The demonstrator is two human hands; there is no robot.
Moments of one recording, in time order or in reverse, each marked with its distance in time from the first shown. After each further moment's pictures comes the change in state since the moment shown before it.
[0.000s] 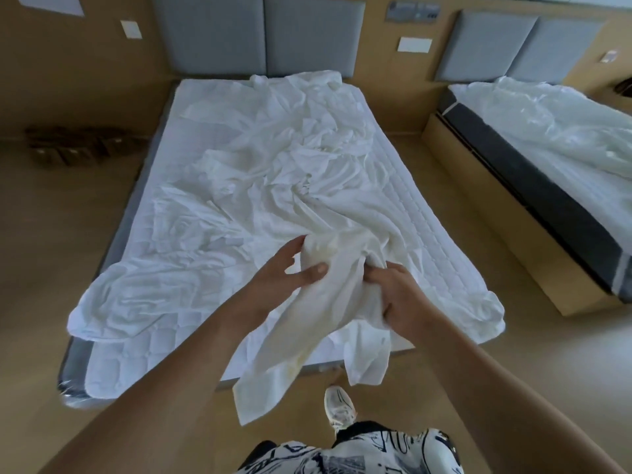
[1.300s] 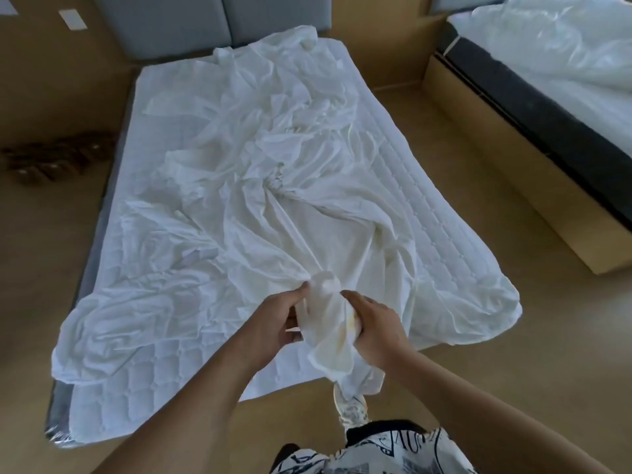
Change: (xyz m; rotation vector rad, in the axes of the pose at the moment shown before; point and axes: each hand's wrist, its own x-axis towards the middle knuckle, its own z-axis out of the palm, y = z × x) left_hand 0.117 -0.019 0.083 -0.249 0.052 -0.498; right_hand 0.118 0.066 -0.096 -1.078 -0.052 -0.362
